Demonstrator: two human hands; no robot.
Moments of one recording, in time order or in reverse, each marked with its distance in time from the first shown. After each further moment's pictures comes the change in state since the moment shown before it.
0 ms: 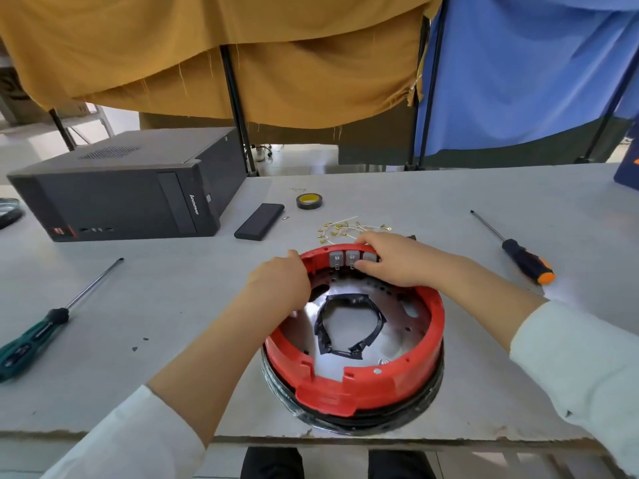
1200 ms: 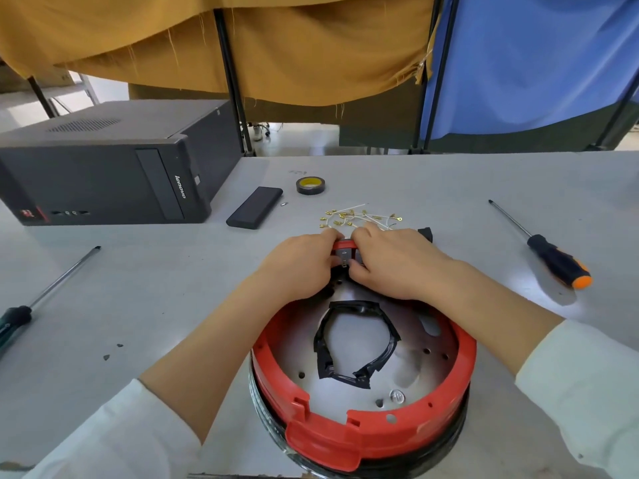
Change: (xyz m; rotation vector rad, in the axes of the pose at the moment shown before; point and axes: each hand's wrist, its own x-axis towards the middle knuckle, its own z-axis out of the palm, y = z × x) left_hand 0.049 0.005 0.017 -0.202 0.128 0.414; right_hand 0.015 -0.018 0.019 -0.423 0.168 -0.104
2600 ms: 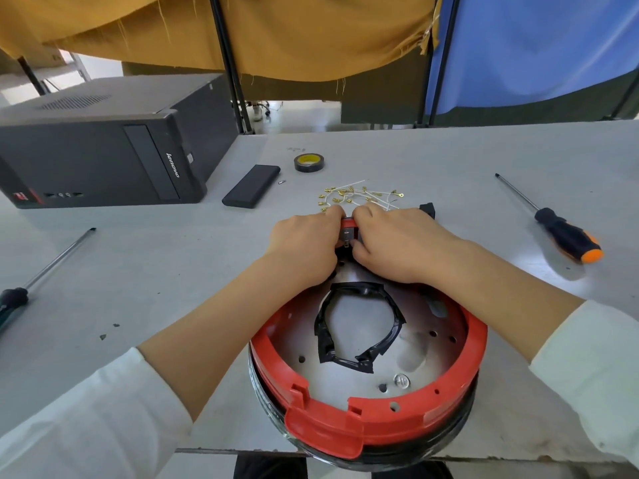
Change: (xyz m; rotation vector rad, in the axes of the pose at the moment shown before) left_hand -0.005 0.020 0.002 0.245 0.073 -0.052; right_hand -0.006 0.000 0.006 -0.017 0.036 -0.003
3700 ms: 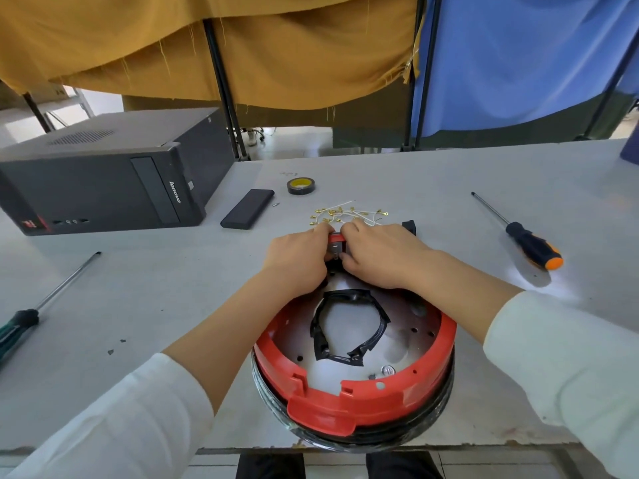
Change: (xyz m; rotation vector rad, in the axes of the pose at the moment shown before) left_hand 0.001 -0.001 0.003 -0.072 0.028 0.010; right_hand 0.000 0.003 -0.001 0.015 -0.017 0.023
